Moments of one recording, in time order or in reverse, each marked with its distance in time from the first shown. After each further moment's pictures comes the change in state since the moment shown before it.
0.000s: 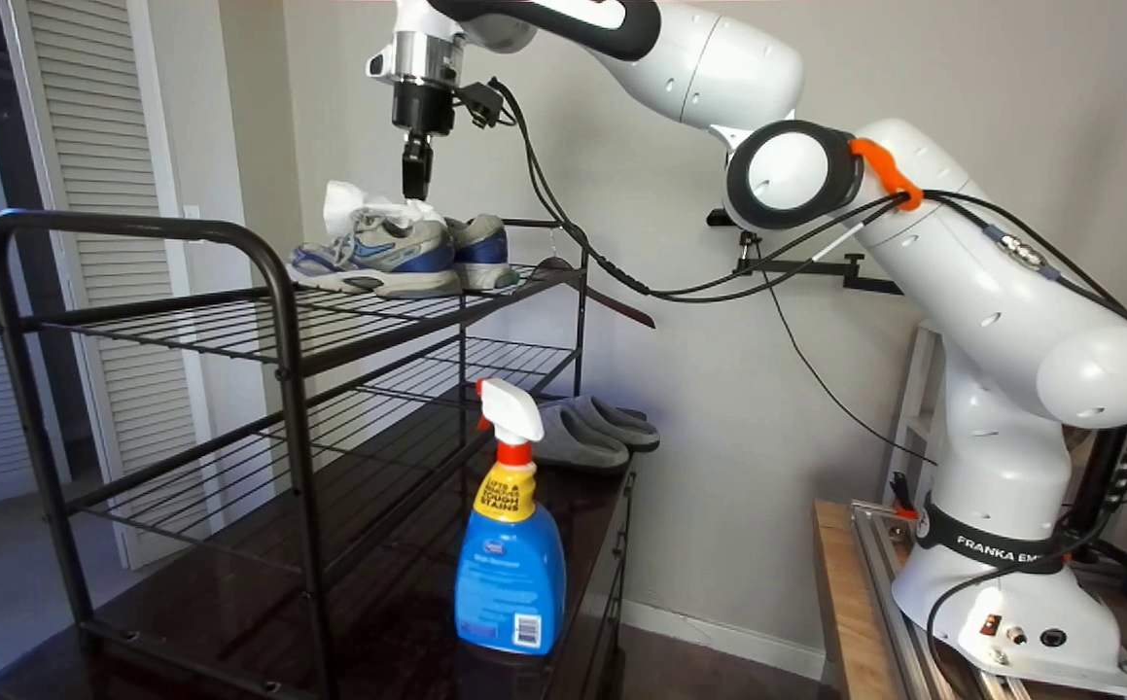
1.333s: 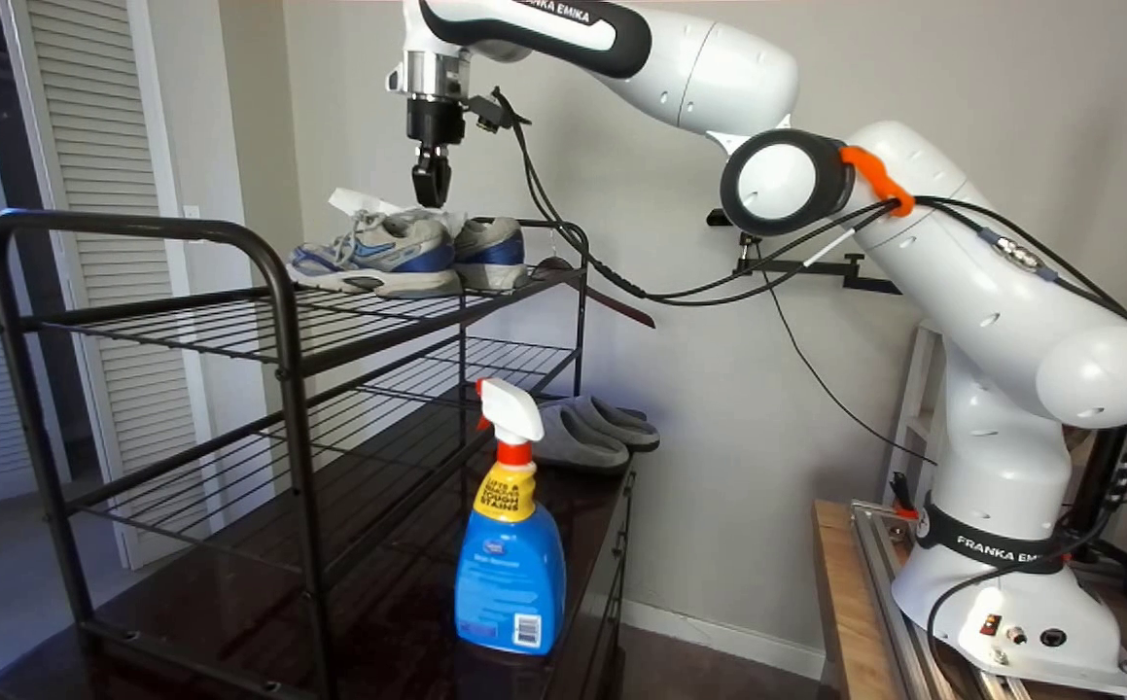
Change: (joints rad) arm -0.002 0.012 -0.088 -0.001 -0.049 0.002 0.129
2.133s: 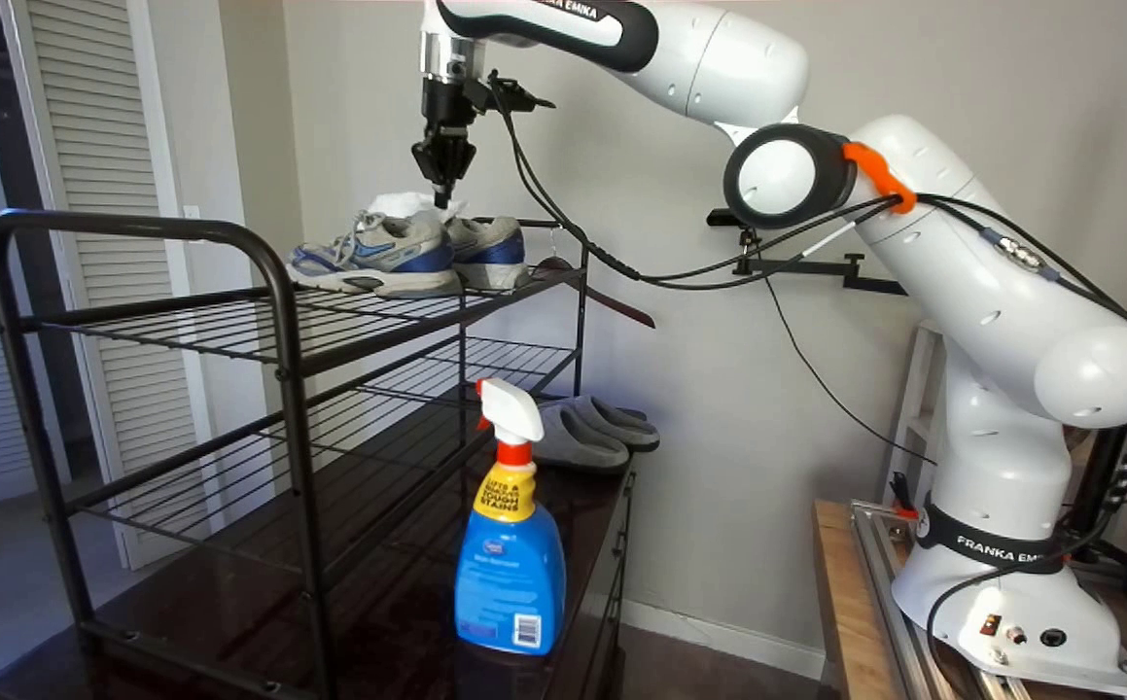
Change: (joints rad) arm -0.009 -0.033 -0.070 -0.001 -0.042 0.066 0.347
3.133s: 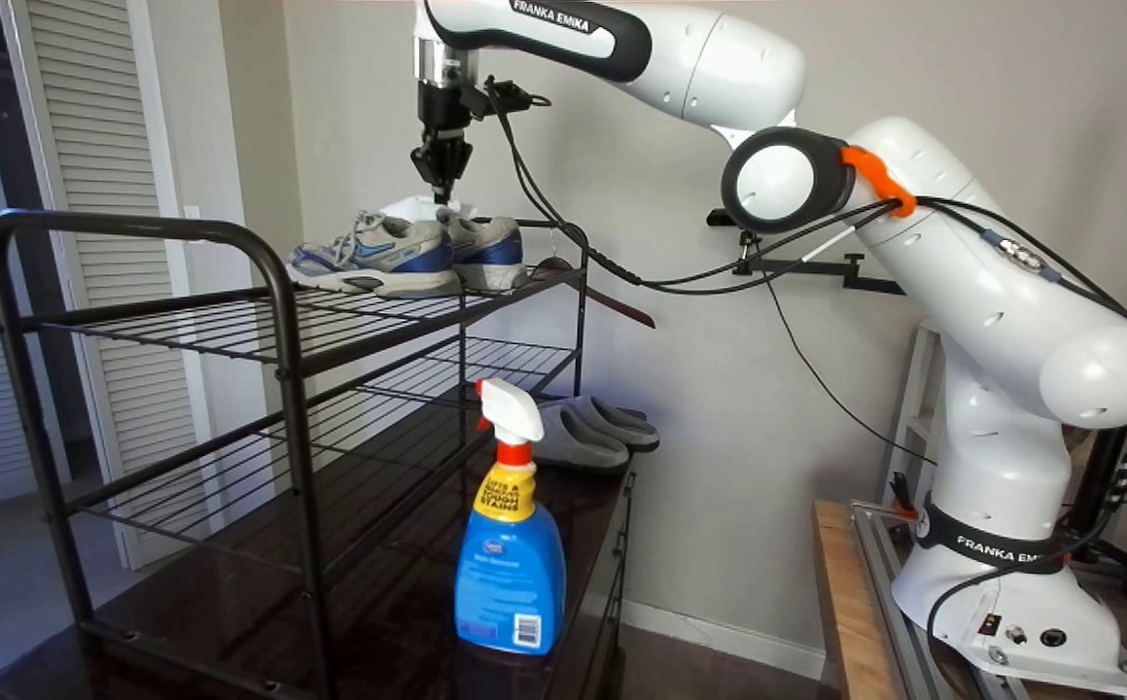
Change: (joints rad) arm 0.028 0.013 -0.020 0.003 -0.067 0.029 -0.047
